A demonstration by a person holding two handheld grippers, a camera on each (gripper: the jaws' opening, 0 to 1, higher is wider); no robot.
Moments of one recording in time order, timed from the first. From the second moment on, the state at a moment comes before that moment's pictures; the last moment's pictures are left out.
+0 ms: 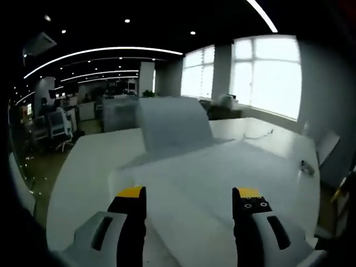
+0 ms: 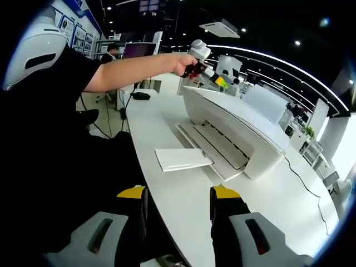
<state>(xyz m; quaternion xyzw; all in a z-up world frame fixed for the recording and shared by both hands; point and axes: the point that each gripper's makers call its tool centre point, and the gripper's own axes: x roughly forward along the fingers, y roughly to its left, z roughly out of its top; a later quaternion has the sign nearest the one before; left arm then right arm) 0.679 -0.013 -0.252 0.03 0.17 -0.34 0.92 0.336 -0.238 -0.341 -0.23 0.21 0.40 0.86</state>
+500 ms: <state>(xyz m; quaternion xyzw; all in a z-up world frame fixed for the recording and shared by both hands) 0.683 -0.028 -0.279 0.15 0.19 -0.34 0.91 0.336 -0.242 -0.341 -0.23 0.22 0.40 0.86</state>
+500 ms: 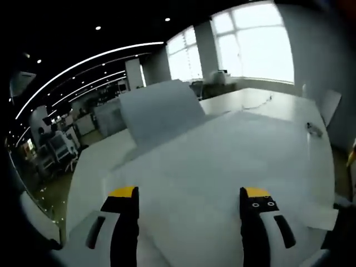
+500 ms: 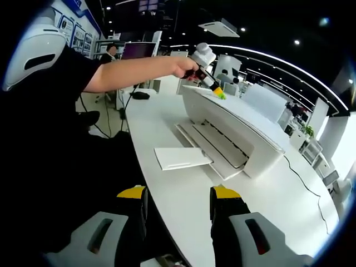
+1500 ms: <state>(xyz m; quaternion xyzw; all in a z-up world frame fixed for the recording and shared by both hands) 0.587 -0.051 -0.234 0.33 0.08 -0.40 0.85 0.337 -0.236 -0.341 -0.23 0.22 0.41 0.86</state>
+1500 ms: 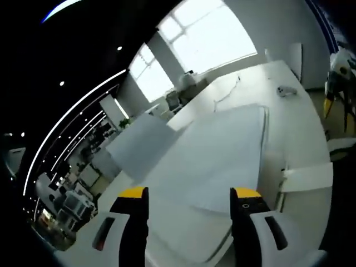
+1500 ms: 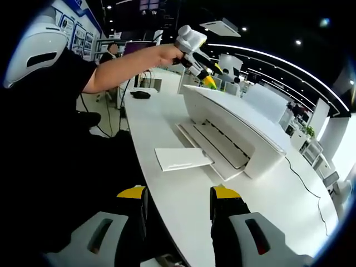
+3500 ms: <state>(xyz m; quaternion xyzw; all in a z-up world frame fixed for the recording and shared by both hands) 0.547 -0.073 -0.283 0.46 0.05 -0.43 0.77 0.336 -0.229 -0.344 -0.23 0.22 0.41 0.85</state>
